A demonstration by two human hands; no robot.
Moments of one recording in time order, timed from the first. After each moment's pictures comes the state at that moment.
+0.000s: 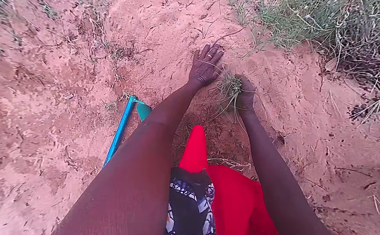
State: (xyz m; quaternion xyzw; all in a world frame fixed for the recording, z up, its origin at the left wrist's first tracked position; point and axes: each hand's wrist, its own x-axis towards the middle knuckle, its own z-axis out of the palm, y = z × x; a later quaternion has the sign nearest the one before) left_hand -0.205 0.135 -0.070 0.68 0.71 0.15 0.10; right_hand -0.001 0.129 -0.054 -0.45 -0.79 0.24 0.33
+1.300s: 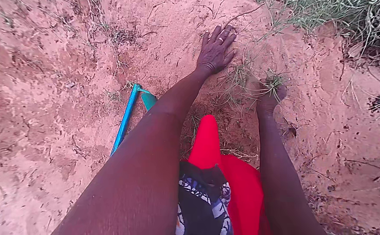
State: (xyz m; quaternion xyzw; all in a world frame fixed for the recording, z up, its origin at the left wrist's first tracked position) left_hand -0.205 0.135 -0.070 0.68 0.71 0.16 0.10; right_hand 0.033 0.108 -0.058 -0.62 -0.57 0.31 0.45
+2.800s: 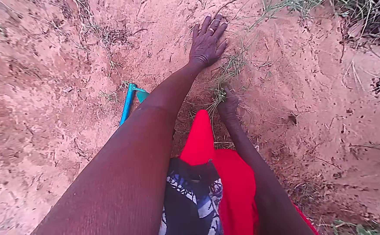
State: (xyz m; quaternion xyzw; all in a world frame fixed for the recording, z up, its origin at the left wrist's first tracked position) left_hand -0.205 0.136 -0.070 0.68 0.71 0.15 0.09; right_hand -0.018 0.010 -0.071 -0.54 -0.74 0.30 0.27
